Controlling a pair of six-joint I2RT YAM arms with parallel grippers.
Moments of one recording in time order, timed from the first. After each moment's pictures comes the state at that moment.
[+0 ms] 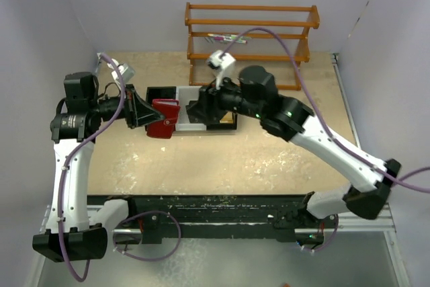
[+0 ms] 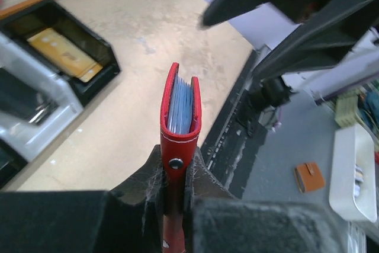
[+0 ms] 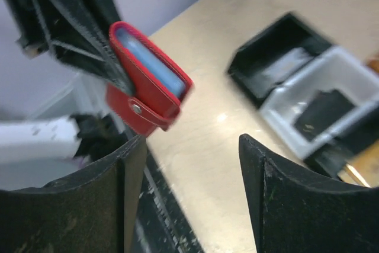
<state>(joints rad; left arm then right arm) 0.08 1.05 1.31 -0.91 1.24 0.13 0.92 1.47 1.64 -0.50 -0.26 0.22</state>
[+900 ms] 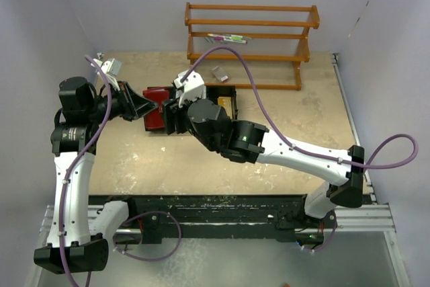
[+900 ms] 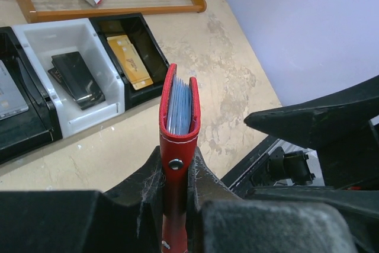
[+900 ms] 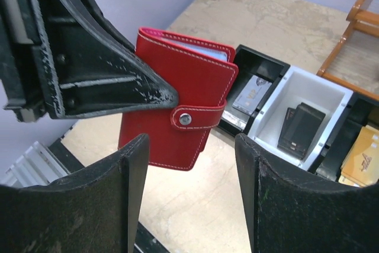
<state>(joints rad) 0.08 0.93 1.20 -0.63 0.85 -0.35 1.26 1.57 1.61 -0.26 0.56 0.30</state>
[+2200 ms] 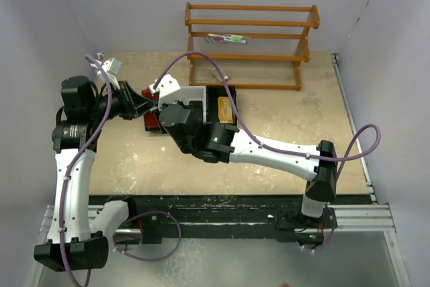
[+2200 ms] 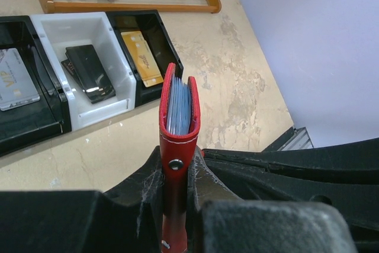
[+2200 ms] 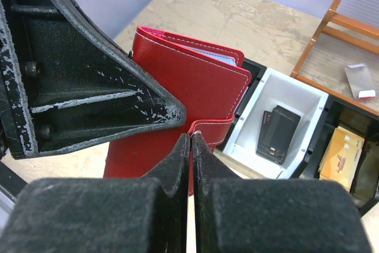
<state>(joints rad) 0.08 0.95 1.20 -0.65 0.79 -0.36 1.28 1.78 1.76 -0.26 0.73 0.21</state>
